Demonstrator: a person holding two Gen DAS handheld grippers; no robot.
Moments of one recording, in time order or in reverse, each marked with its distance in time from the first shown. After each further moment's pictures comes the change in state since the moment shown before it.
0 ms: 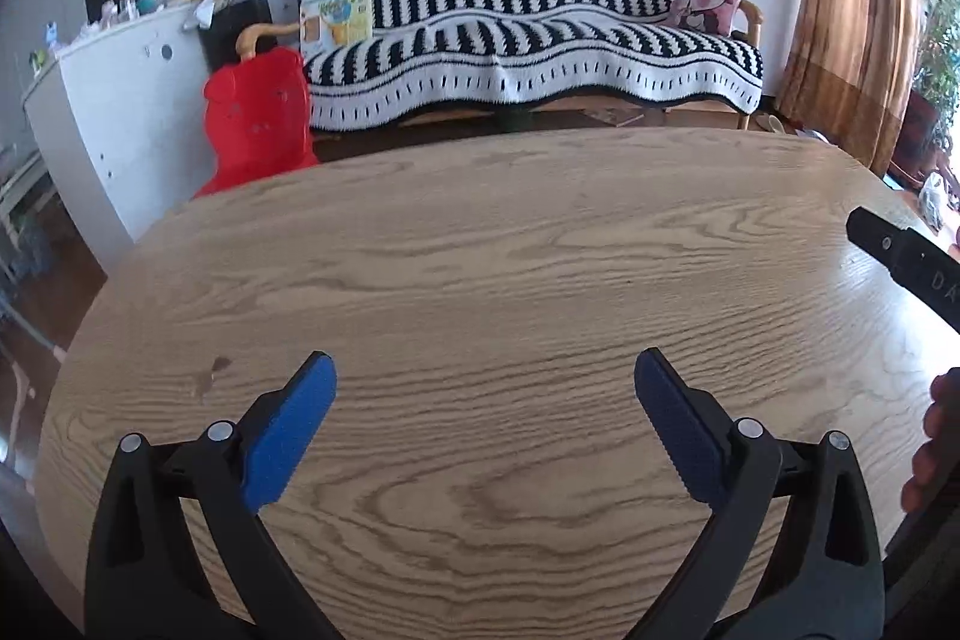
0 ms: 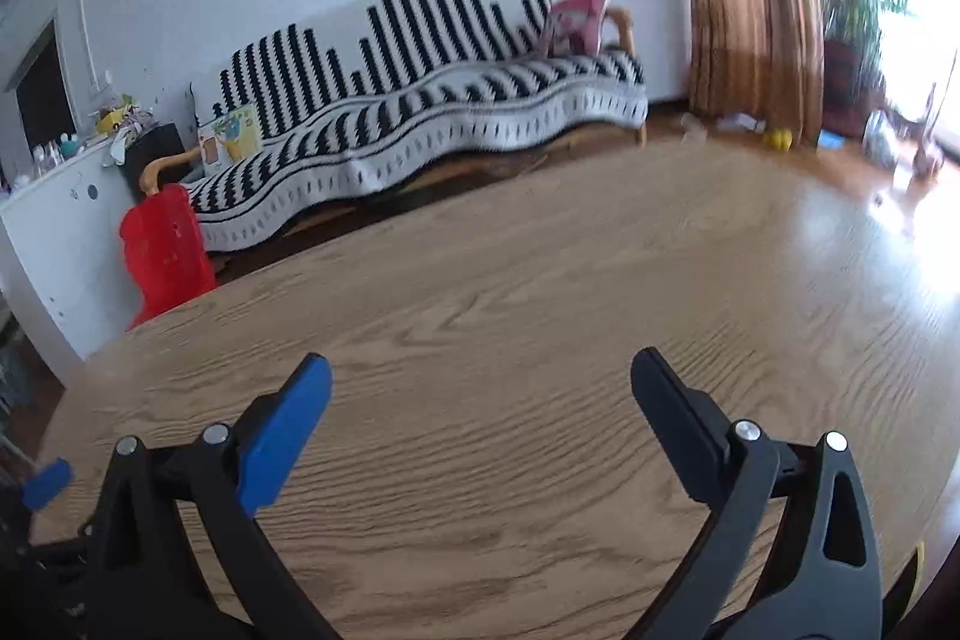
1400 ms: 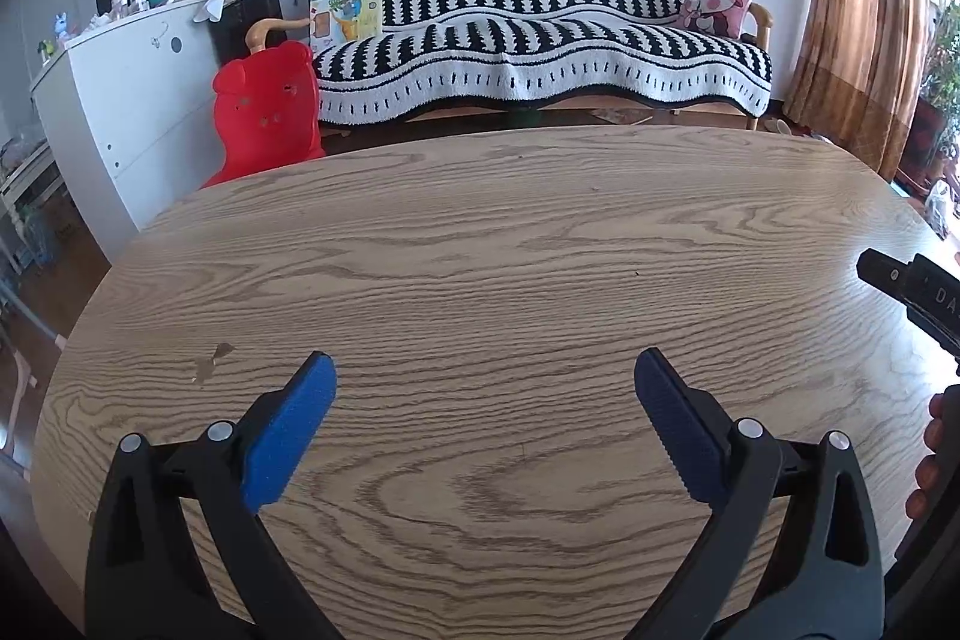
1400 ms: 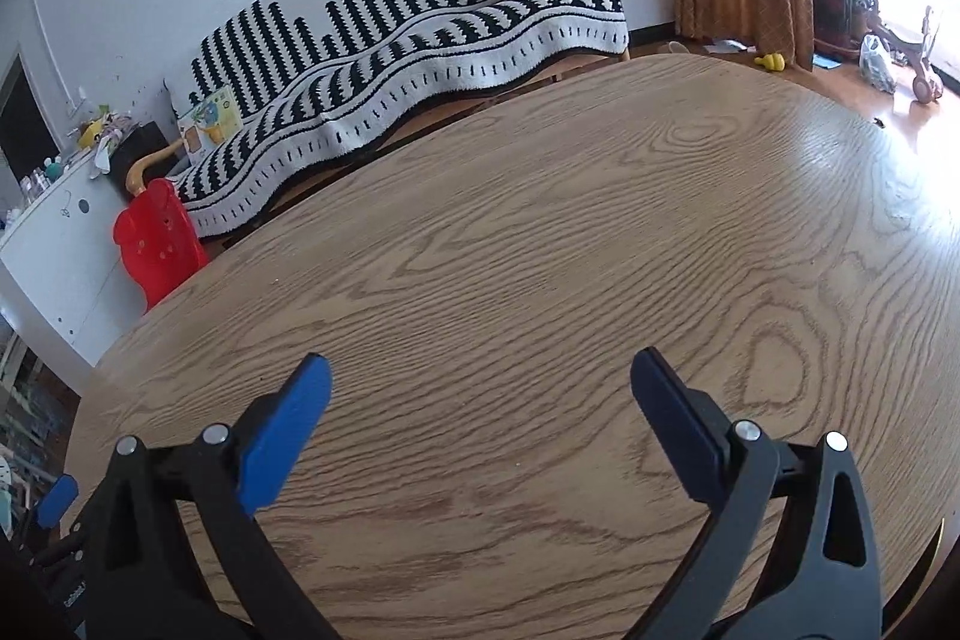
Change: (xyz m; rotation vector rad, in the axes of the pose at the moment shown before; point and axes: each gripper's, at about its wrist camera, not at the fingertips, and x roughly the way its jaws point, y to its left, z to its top) left arm -0.003 -0.002 -0.011 -0.021 -0.008 0.023; right arm 0.012 -0.040 -0.011 0.115 0.120 0.016
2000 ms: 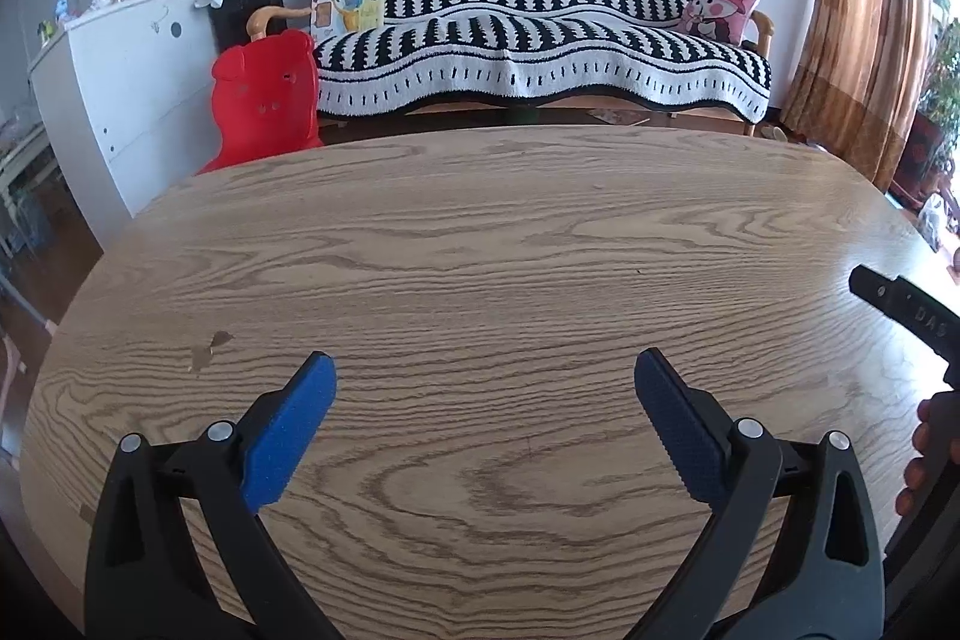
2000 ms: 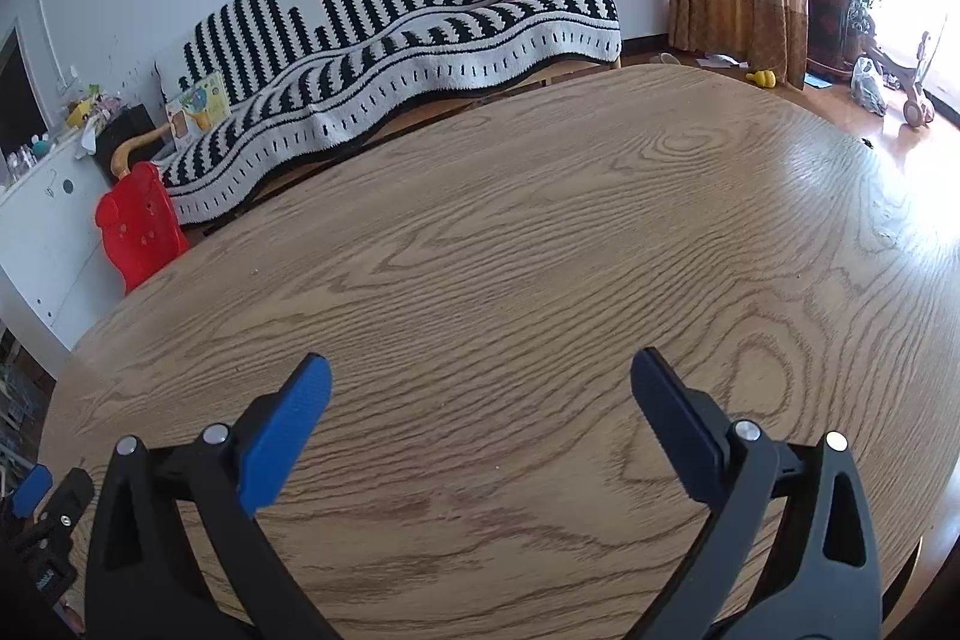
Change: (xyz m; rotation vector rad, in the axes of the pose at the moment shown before) left arm -0.001 0.011 -0.002 -0.041 0.011 -0.030; right arm 0.005 0.007 -0.002 -0.062 0.000 -0.073
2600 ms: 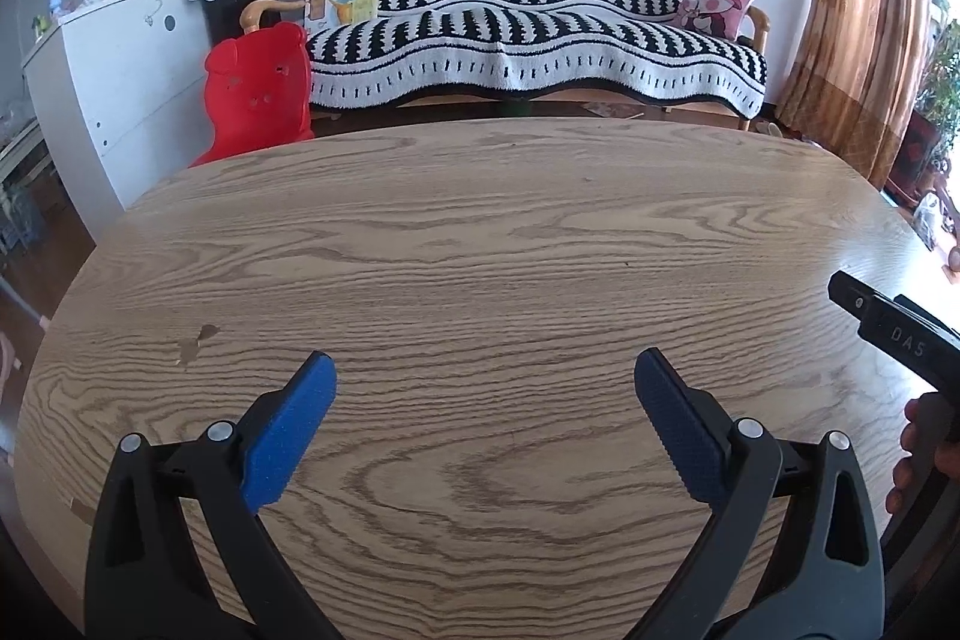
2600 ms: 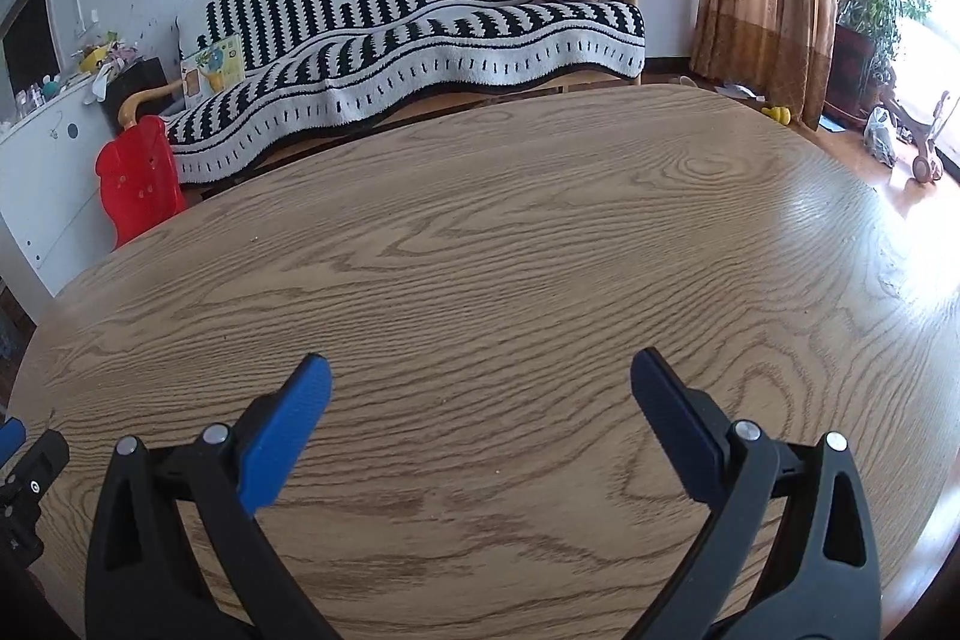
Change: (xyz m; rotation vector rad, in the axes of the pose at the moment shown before) left arm 0.003 -0.007 -0.001 -0.002 0.022 -0.013; right arm 0.007 0.008 0.000 -0.119 0.002 -0.006
